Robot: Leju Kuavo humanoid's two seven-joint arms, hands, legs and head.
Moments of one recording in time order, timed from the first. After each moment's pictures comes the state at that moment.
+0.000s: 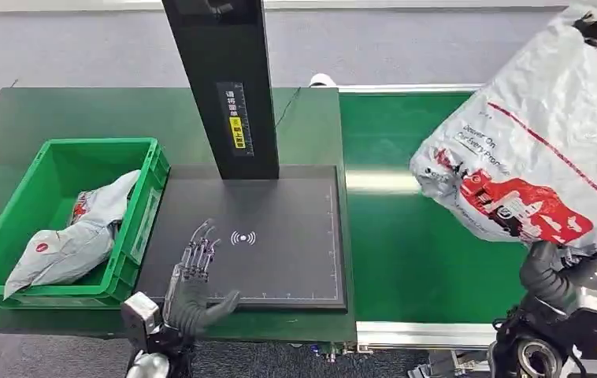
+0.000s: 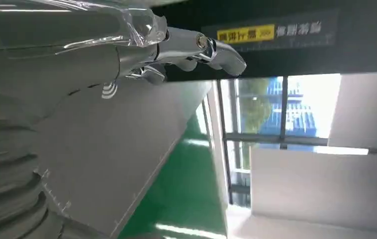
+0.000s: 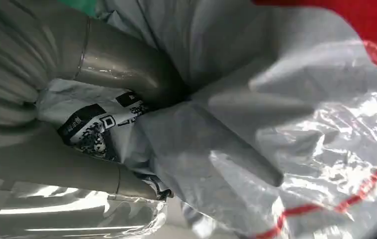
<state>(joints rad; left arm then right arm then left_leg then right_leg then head) 0.00 -0.13 -0.24 -1.36 -0.10 -0.13 -0.63 -0.07 0.04 -0.17 -1.61 0.15 -0.26 -0.62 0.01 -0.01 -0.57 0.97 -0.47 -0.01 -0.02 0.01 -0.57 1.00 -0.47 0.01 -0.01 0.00</state>
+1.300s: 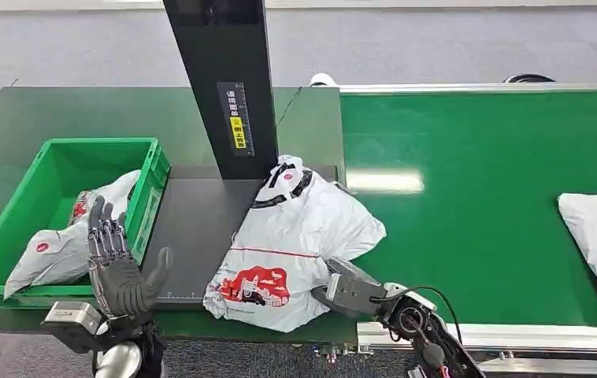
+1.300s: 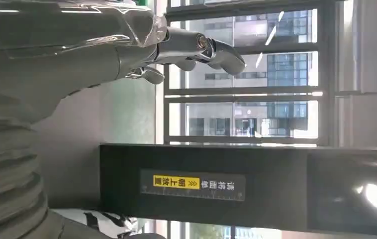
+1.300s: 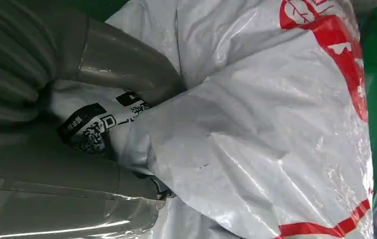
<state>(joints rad) 0.00 -0.13 -0.17 -1.55 -0.02 0.27 -0.70 -0.36 -0.07 0.49 -0.96 0.41 0.47 -0.51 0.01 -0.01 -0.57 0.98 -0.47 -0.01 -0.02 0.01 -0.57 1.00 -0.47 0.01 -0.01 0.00</state>
